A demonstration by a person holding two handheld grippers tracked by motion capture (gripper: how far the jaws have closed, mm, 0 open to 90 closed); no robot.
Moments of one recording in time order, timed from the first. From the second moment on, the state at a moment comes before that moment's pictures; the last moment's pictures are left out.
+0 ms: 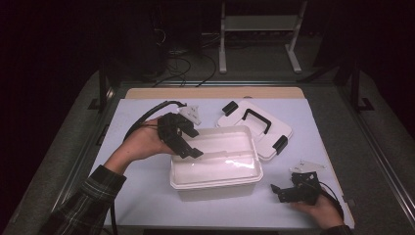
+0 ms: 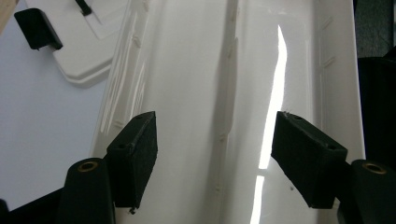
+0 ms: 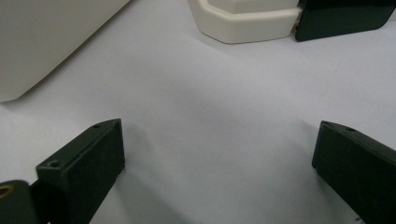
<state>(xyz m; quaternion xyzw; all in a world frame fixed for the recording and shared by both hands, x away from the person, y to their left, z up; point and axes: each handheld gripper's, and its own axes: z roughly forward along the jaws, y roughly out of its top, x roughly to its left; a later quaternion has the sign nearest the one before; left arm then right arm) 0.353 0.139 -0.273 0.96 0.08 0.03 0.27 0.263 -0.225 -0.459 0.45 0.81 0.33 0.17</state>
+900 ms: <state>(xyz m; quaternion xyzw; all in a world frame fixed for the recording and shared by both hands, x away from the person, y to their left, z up) 0.352 0.080 -0.302 0.98 0.04 0.02 0.19 0.263 -0.225 -0.459 0.45 0.81 0.33 0.17</state>
